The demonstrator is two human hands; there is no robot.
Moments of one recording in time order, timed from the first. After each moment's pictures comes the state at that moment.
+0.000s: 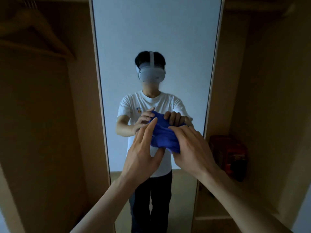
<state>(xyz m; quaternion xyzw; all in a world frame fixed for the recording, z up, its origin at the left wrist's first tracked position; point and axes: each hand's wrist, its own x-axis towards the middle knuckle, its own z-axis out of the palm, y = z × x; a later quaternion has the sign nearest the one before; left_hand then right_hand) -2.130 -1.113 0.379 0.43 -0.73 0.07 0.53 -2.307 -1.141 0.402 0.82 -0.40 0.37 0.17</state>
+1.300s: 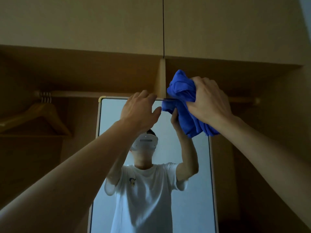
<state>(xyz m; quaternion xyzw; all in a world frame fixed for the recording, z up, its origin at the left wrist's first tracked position) -2.111 -1.192 0.723 0.48 -0.66 0.40 0.42 -2.326 -1.176 0.734 0.65 -0.39 0.53 0.38</state>
